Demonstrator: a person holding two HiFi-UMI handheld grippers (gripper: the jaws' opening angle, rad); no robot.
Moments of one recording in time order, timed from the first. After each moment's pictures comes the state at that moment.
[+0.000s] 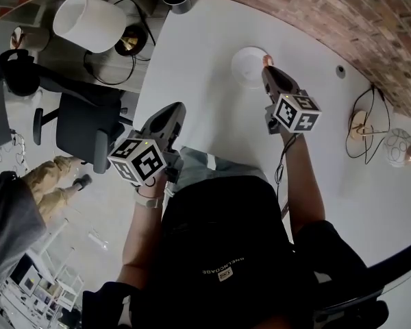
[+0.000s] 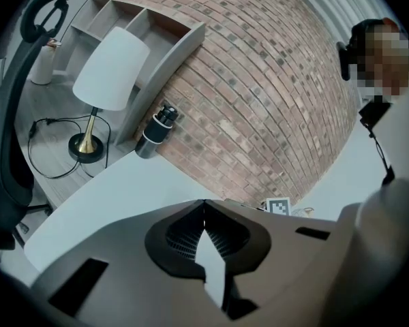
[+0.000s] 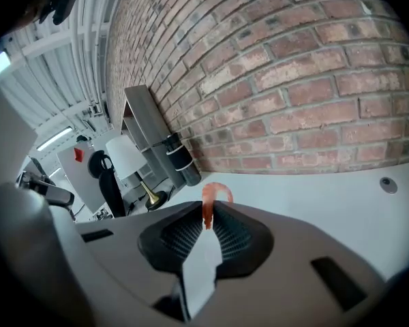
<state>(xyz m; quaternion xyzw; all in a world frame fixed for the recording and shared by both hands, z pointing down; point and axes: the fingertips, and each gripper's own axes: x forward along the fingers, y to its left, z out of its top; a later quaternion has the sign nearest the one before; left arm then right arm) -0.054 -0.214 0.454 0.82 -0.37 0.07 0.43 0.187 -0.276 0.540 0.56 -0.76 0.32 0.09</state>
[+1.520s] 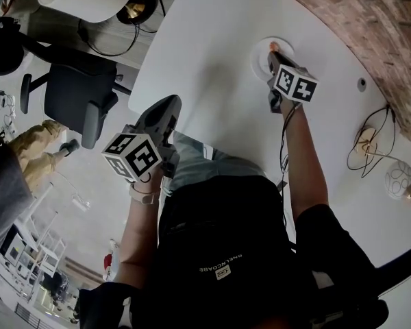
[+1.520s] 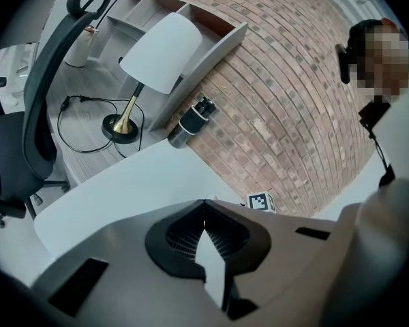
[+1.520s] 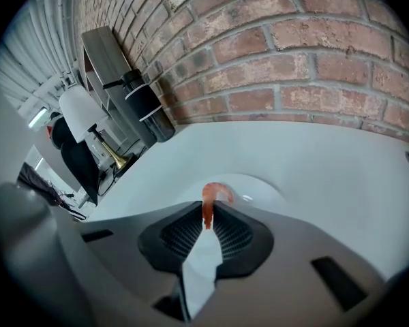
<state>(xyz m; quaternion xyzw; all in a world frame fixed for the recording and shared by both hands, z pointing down) -0.098 -0.218 0.522 0.76 -0.43 0.06 0.49 0.176 -0.328 0.680 0.55 -0.70 0.40 0.23</state>
